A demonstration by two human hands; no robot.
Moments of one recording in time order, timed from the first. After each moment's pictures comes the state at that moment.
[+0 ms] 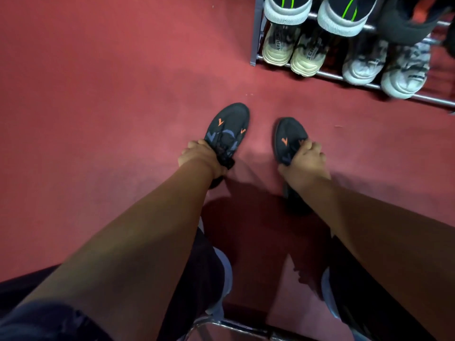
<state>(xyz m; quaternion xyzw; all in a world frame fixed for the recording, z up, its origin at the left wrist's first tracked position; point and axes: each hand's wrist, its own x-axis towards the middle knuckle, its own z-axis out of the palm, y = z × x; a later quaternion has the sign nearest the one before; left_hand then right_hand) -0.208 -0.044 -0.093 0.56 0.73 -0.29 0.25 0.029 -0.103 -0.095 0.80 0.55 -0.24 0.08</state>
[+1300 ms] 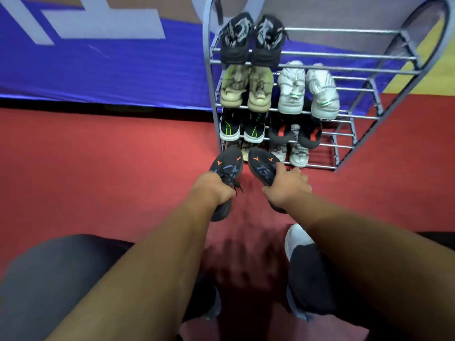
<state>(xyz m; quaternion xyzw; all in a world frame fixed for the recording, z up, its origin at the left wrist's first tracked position) -0.126 -0.120 0.197 0.63 0.71 -0.03 0.33 0.071 -0.170 0.193 0.84 0.50 -0.22 0.00</state>
